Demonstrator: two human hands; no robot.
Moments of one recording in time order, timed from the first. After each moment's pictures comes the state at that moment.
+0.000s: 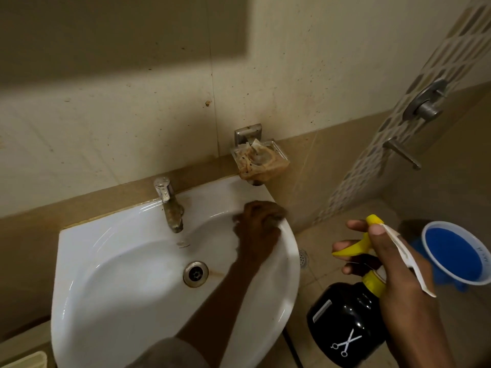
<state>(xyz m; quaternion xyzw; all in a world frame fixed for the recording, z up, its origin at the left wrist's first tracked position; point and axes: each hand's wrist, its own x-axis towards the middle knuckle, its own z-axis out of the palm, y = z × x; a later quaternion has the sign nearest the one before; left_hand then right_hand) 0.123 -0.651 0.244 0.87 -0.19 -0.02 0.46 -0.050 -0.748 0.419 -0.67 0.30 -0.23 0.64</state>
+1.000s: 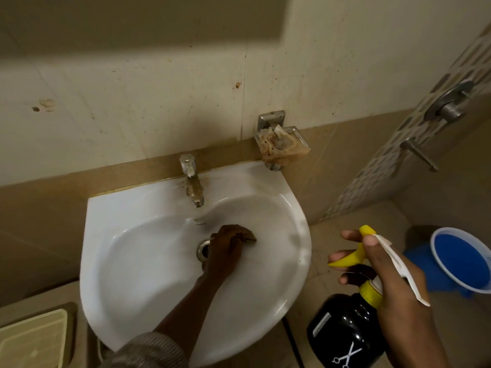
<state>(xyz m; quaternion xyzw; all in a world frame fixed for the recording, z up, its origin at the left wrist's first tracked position) 0.091 -0.531 0.180 0.82 -0.19 -0.05 0.53 -0.075 -0.719 0.404 -0.68 0.29 -0.18 0.65</state>
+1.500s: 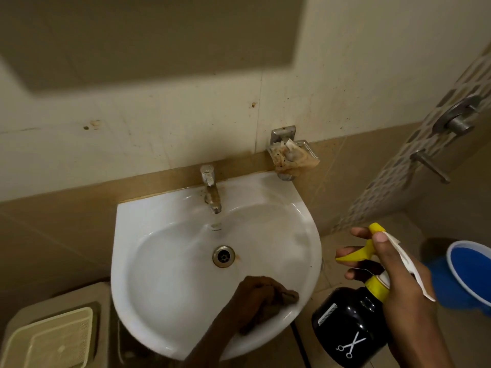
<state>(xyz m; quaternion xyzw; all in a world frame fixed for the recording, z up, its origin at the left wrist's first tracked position) 0.010 -0.521 0.239 0.72 -0.13 -0.32 0.59 -0.073 -0.713 0.415 -0.69 0.27 -0.20 0.65</state>
